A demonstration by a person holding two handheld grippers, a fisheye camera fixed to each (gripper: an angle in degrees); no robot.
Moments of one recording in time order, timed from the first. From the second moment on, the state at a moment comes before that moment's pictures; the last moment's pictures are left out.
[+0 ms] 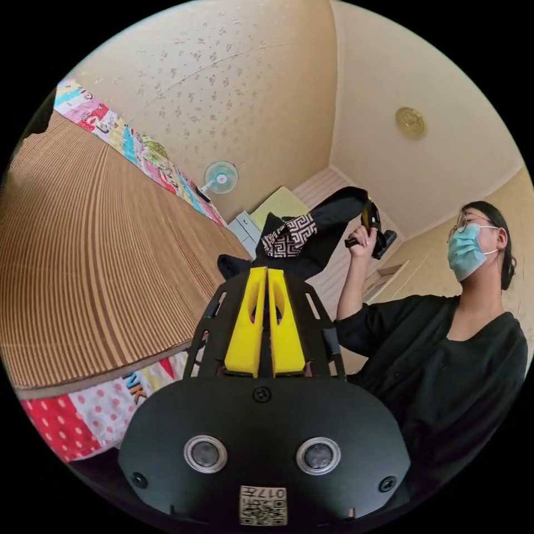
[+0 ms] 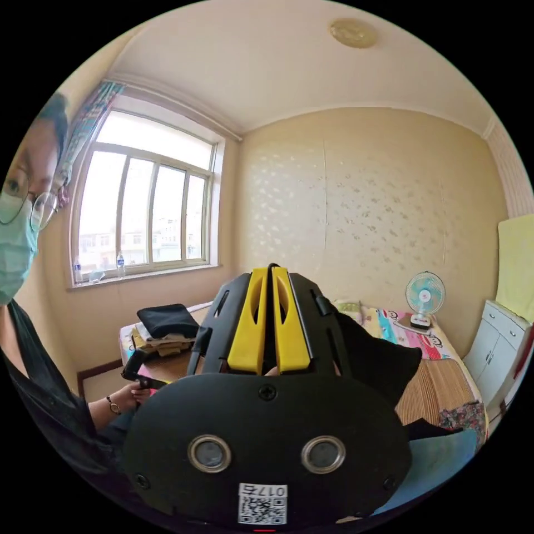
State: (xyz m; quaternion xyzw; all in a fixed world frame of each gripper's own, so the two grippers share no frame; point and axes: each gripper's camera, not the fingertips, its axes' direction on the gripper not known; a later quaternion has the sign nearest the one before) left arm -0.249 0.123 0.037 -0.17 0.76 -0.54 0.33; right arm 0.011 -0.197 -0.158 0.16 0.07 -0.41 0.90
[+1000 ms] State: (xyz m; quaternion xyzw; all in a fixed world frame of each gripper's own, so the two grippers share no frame) left arm -0.103 0.126 0.038 -0.44 0.68 -0.54 0.24; right arm 0.251 0.023 0.081 -0.31 -0.17 -0.20 0.91
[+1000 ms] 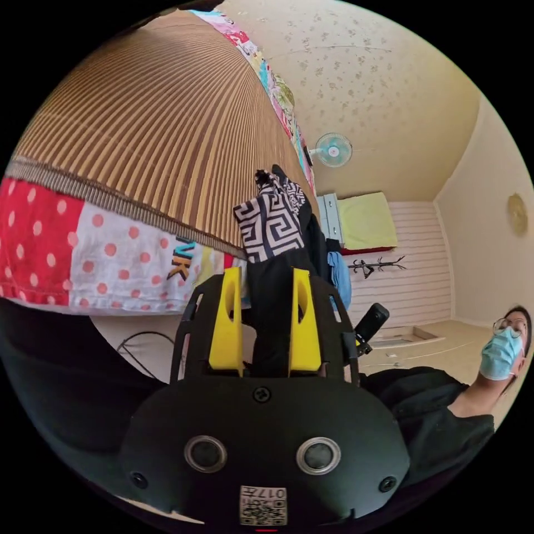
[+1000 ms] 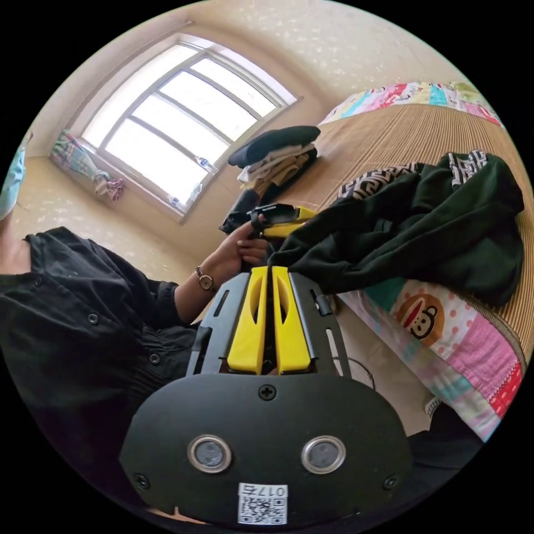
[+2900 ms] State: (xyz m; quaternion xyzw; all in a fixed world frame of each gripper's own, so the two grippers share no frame) left arm -0.277 -0.038 -0.152 0.43 0.81 -0.36 -0.15; right arm 0.366 -0.119 -0.096 -0.29 -0.44 -0.15 0.84
